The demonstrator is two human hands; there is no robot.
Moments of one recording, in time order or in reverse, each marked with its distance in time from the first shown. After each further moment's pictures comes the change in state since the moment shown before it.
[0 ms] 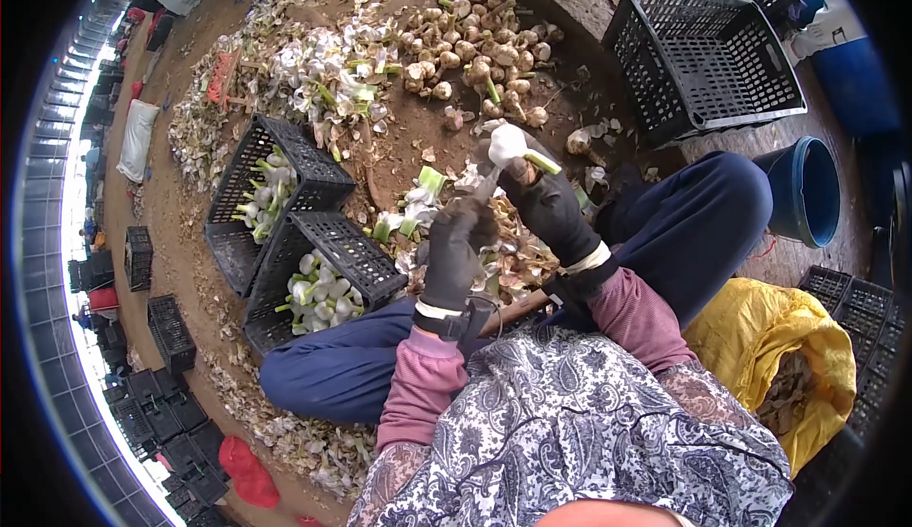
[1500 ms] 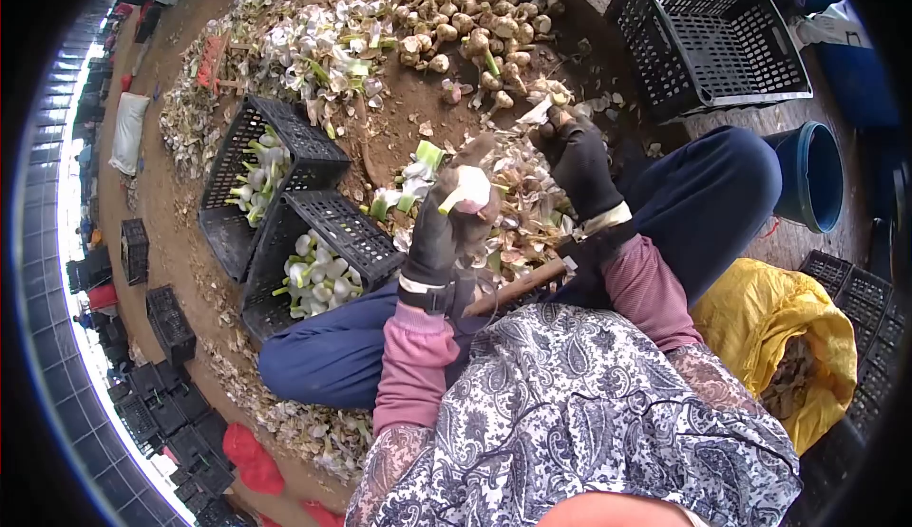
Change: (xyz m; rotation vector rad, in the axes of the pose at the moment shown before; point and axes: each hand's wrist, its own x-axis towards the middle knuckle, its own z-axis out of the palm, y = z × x) left_hand -0.005 0.044 0.013 -0.018 -0.449 -0.104; right_hand 0.004 0.046 -0.051 0.242 0.304 0.198
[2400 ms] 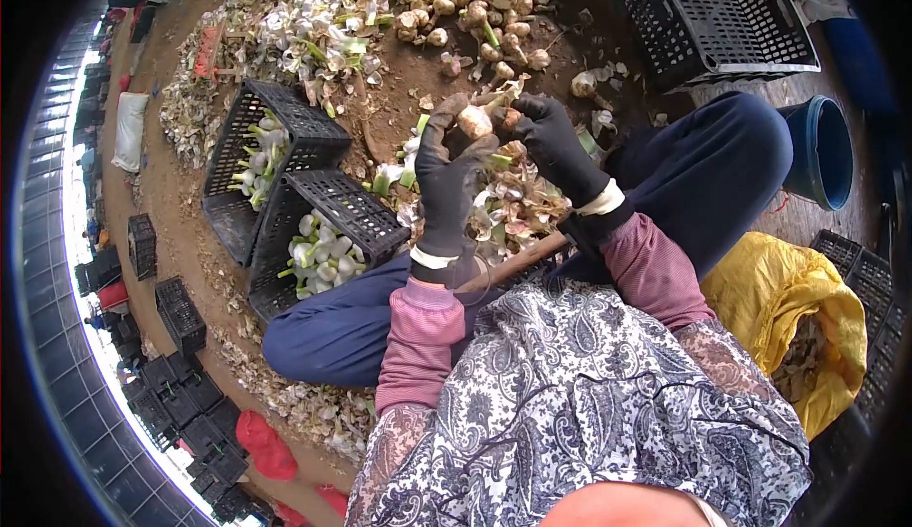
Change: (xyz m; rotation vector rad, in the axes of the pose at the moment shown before) left_hand 0.019 -0.023 0.001 0.291 0.387 0.368; right_hand -0.028 -0.016 0.047 -0.244 -0.211 0.073
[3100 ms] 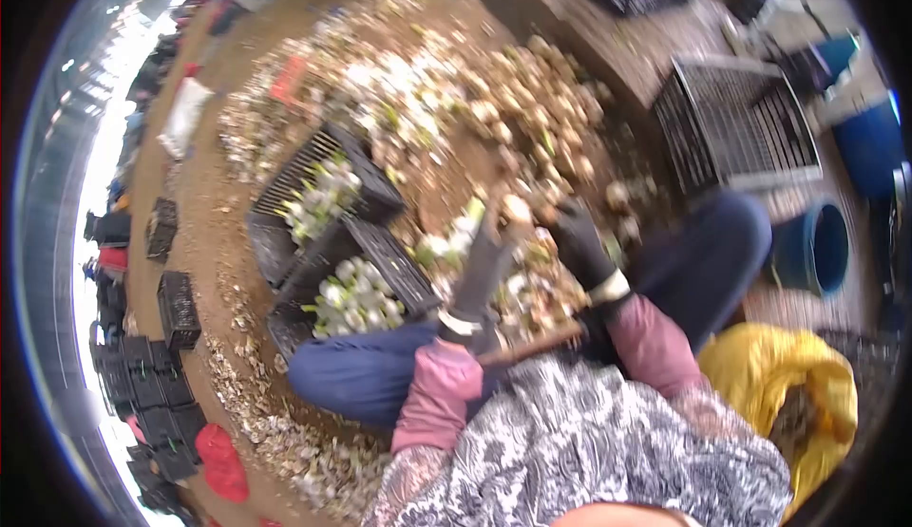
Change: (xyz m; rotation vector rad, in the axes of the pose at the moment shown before) left_hand -0.014 0.019 -0.026 0.303 -0.060 0.117; right_hand 0.000 0.030 0.010 -0.285 -0.026 -0.132
